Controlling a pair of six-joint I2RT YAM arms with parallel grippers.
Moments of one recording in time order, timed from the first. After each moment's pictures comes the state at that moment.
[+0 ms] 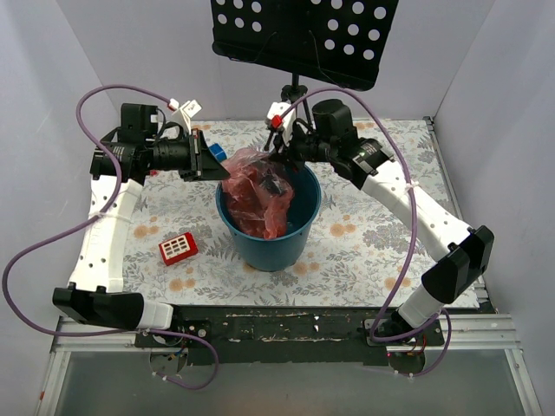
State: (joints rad) left arm -0.14 1.37 1.72 -1.10 0.86 -0.29; right arm 0.71 1.60 1.68 -0.48 -0.46 -0.38
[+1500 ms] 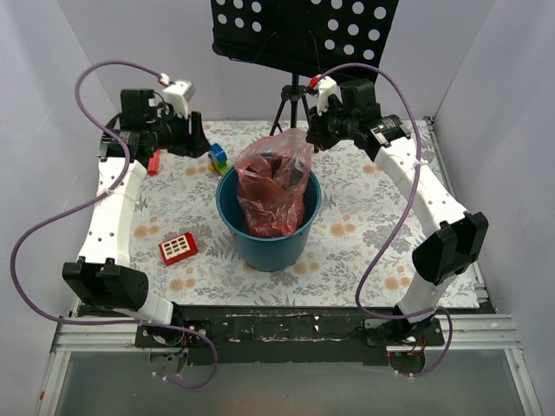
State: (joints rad) left arm -0.09 1.47 1.71 -0.87 0.43 0.13; right arm 0.47 1.72 1.85 -0.65 -0.33 -0.14
